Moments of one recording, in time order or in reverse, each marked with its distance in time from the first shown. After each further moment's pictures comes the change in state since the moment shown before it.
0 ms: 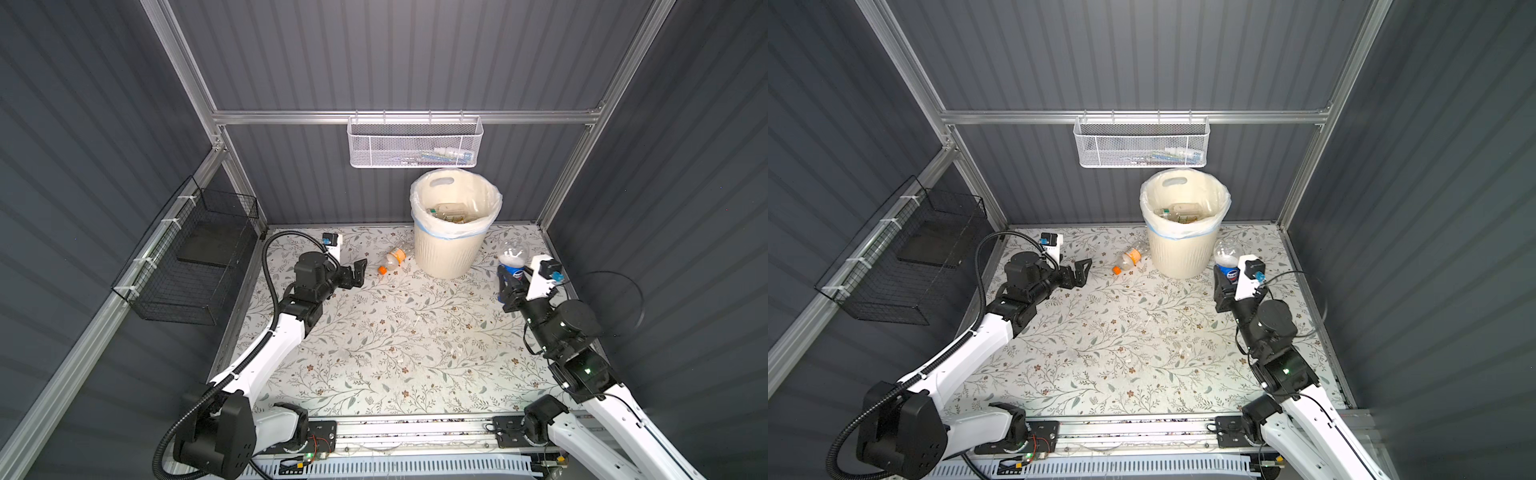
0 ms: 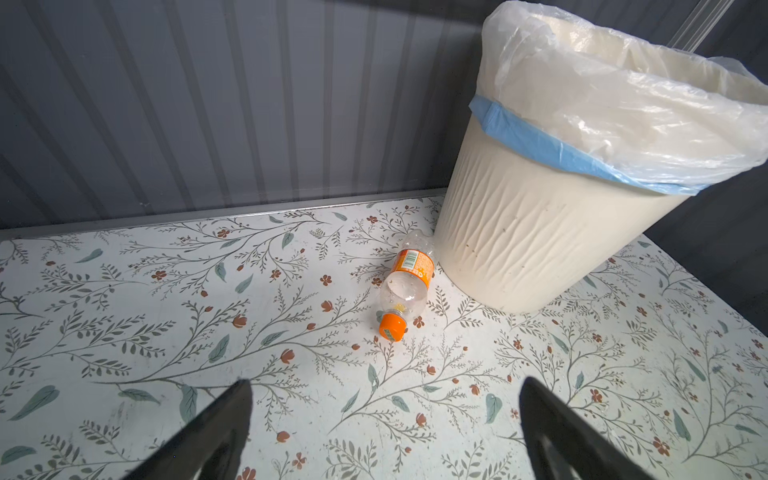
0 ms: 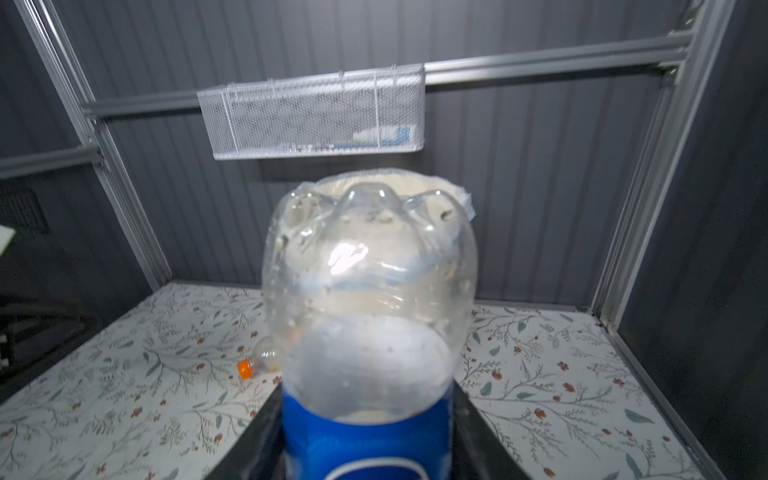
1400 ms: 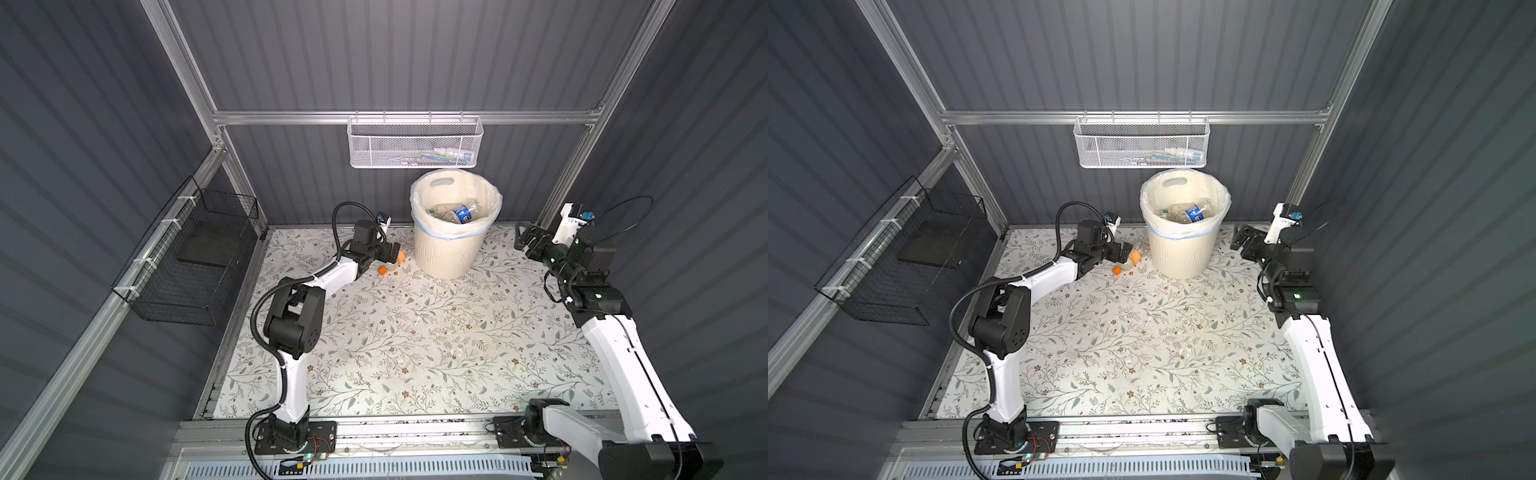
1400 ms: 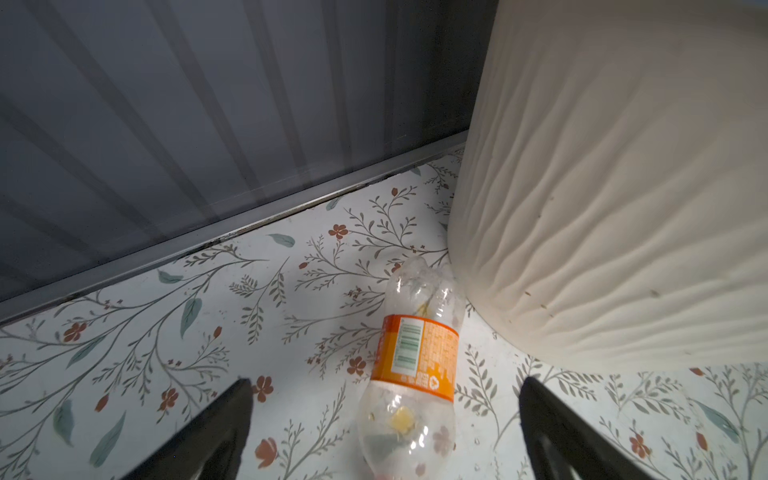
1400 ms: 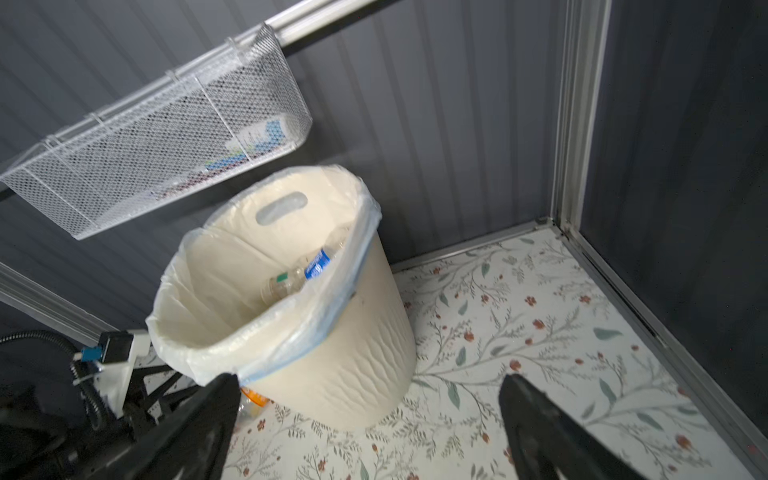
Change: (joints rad) left arm -0.110 0.844 0.705 -0.077 -0.049 0.176; right arm -0.458 0.463 0.428 -0.308 -0.313 0.297
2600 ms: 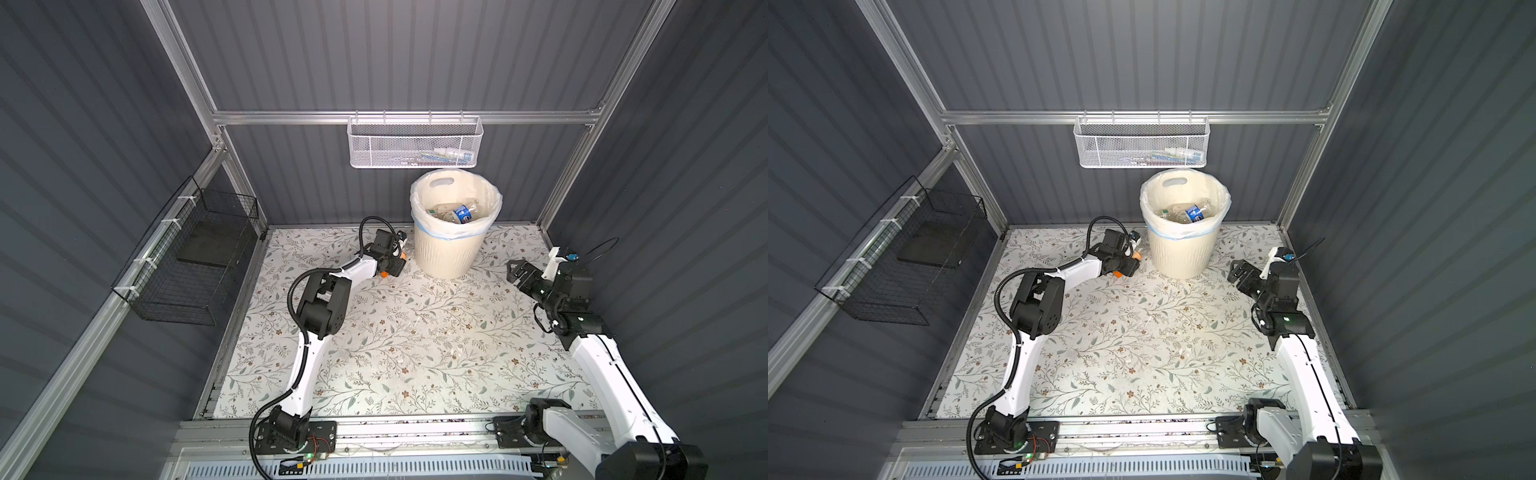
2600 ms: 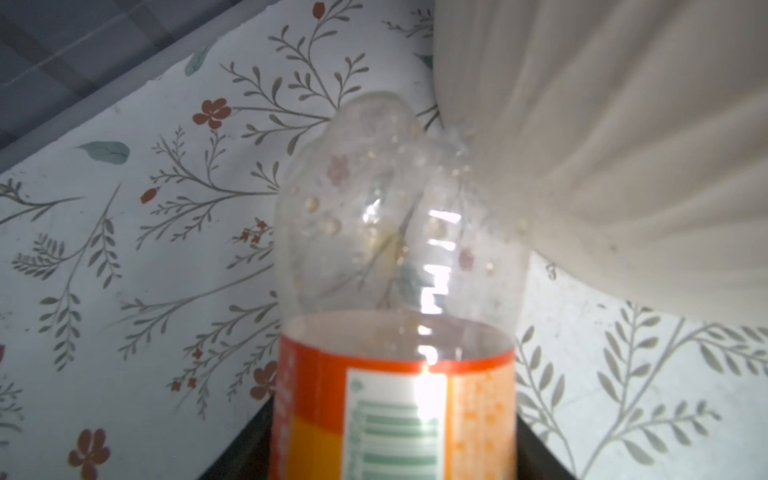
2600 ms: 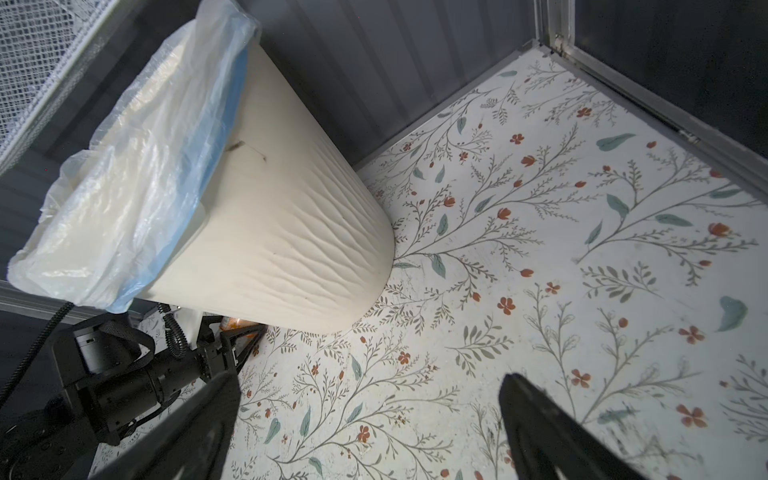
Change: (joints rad) left arm -0.047 0.294 0.258 -0.251 -0.024 0.136; right arm -0.045 -0.040 -0.308 0.043 -0.079 0.182
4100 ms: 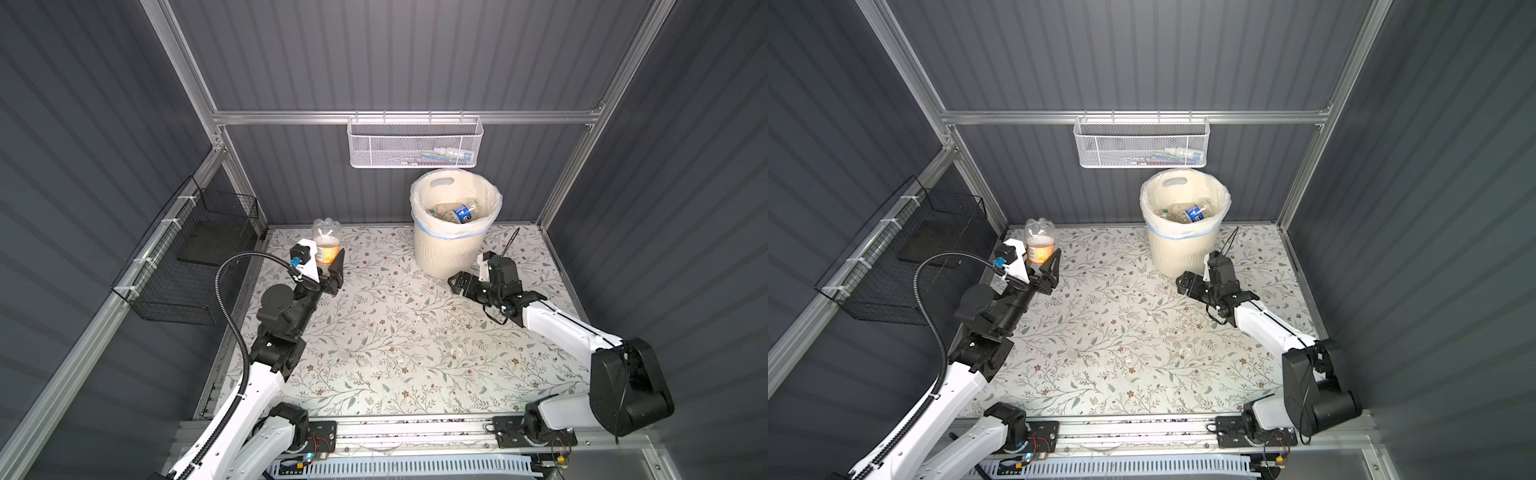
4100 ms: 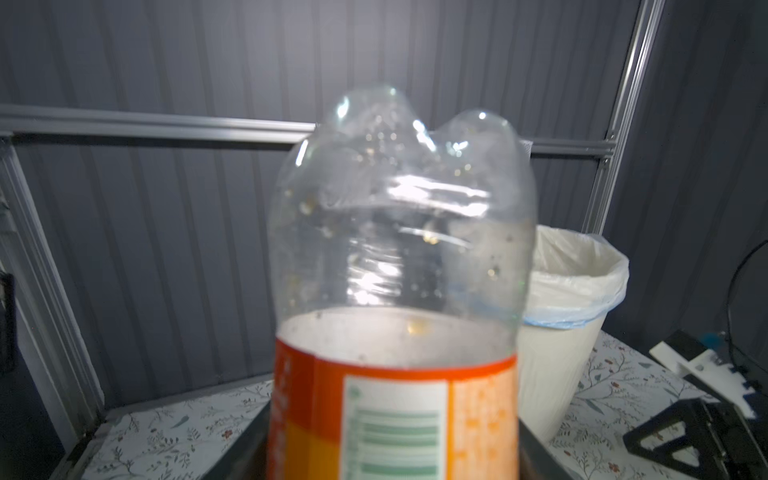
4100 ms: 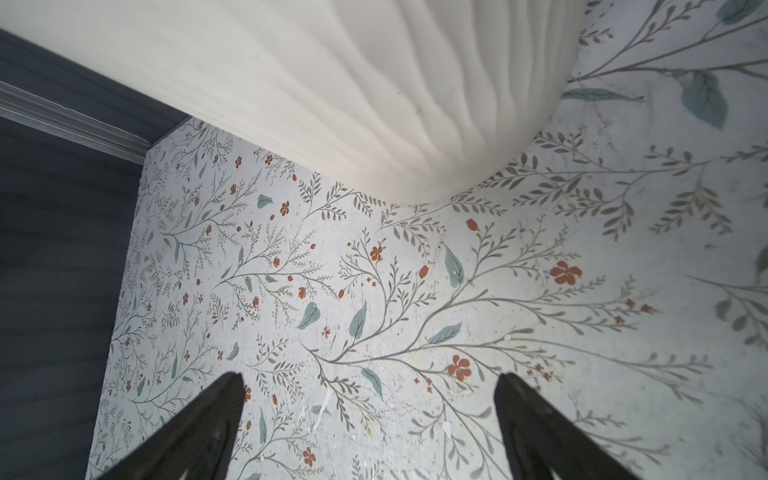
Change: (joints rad) left arm 0.120 -1.575 -1.126 0.603 -0.035 -0.204; right arm 0.367 0.413 0.060 0.107 -0.038 0.051
